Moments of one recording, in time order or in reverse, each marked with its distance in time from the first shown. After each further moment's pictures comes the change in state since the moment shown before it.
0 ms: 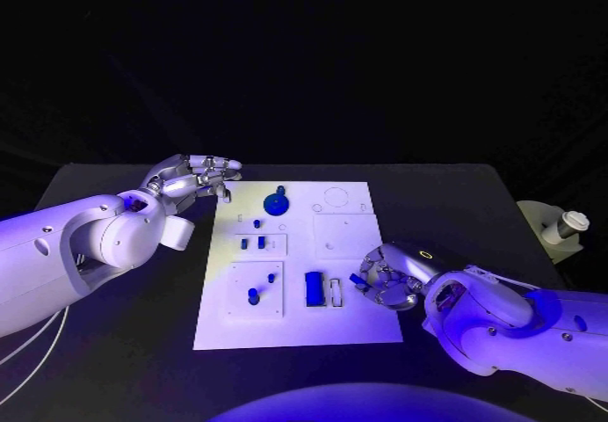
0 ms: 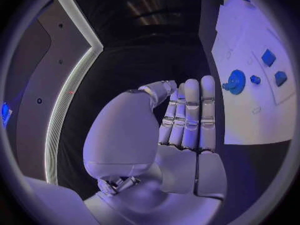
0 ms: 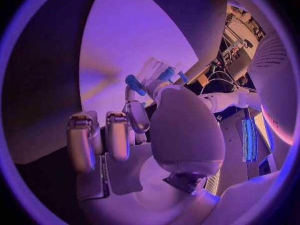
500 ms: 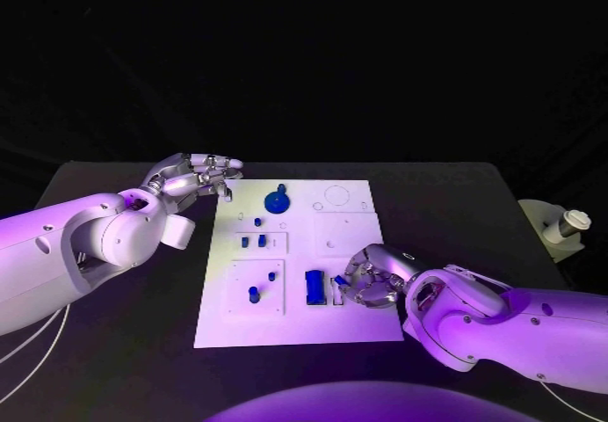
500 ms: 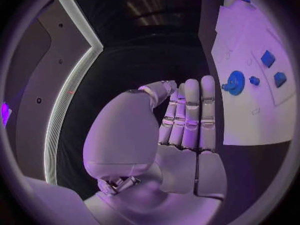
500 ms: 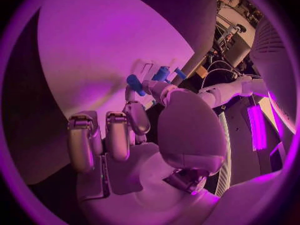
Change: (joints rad) left arm 0.000 0.001 0.000 0.001 0.000 0.004 -0.002; left_hand 0.000 0.000 0.003 -0.003 0.000 -0.004 0.004 0.000 0.000 0.000 0.000 0.004 0.000 0.000 0.000 0.000 0.000 0.000 0.000 0.000 0.000 0.002; right arm -0.002 0.087 0.000 -0.042 0.154 -0.014 0.006; right_hand -0.148 -0.006 0.111 -0.149 0.003 -0.003 -0.004 0.006 0.015 0.006 -0.006 0.025 0.000 0.000 0.000 0.000 0.000 0.000 0.000 0.000 0.000 0.000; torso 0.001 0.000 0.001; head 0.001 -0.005
